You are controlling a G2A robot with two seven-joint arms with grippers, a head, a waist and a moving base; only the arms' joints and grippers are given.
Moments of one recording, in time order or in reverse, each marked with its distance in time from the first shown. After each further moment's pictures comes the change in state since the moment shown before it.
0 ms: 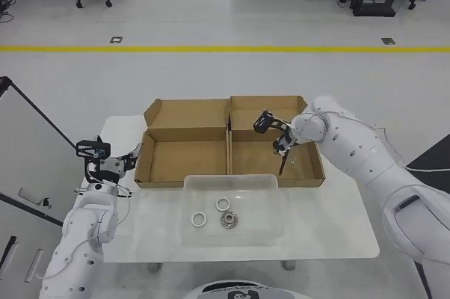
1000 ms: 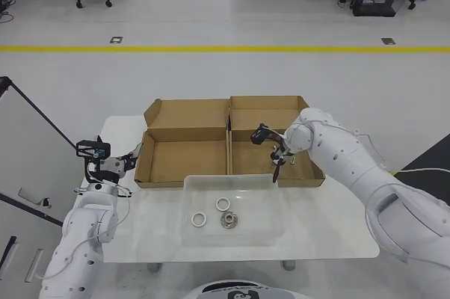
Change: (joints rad) left arm 0.000 0.000 0.000 0.000 0.000 0.000 0.000; right arm -0.011 -0.087 -0.056 0.177 -0.005 -0.019 -0.041
